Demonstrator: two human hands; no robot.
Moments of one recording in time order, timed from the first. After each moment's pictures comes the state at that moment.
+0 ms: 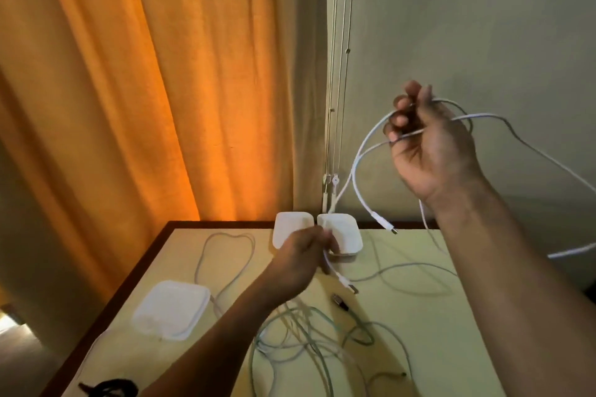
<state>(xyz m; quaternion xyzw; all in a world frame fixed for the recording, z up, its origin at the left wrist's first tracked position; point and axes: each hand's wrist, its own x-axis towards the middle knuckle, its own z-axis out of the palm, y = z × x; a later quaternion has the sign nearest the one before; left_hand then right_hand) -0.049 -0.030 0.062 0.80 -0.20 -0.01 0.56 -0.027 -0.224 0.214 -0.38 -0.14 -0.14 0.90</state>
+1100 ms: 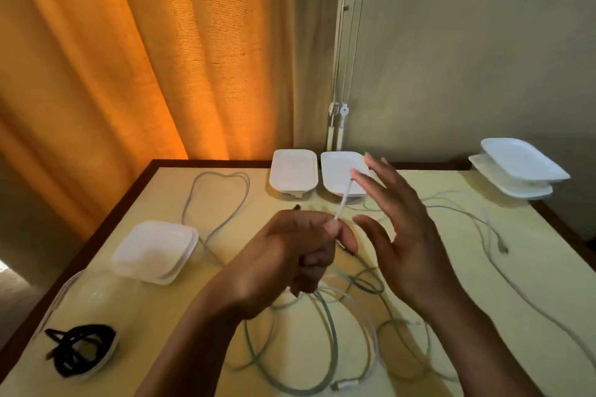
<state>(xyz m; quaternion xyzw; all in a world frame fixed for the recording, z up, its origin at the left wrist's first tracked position) -0.095 -0.008 0.035 0.62 -0.22 -0.23 0.72 -0.086 -0.212 -0.002 -0.87 -0.20 -0.29 0.34</state>
